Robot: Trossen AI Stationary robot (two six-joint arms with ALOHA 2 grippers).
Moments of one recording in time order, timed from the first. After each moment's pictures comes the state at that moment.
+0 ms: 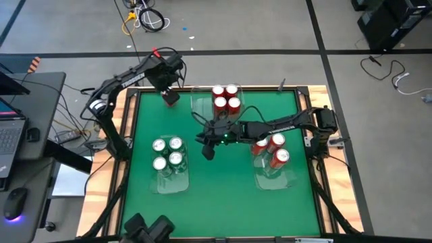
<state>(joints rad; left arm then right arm) 0.83 1.74 1.55 -1.30 -0.24 0.10 -0.03 1.88 1.26 0.16 0.10 0.31</state>
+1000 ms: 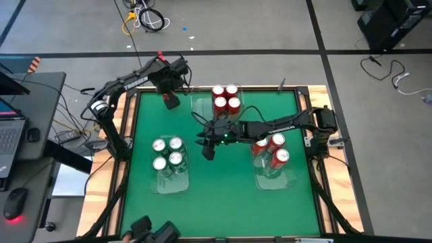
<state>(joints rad) 0.76 1.75 1.55 -1.32 -0.27 0.23 -0.03 1.88 1.26 0.15 0.08 0.31</state>
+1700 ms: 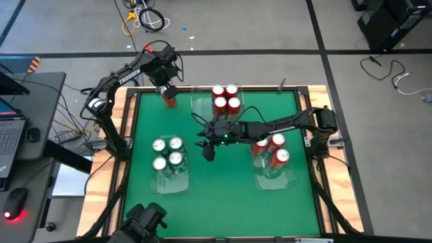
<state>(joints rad) 0.93 1.75 1.55 -1.18 -0.09 0.26 -0.02 1.88 1.26 0.15 0.08 0.29</state>
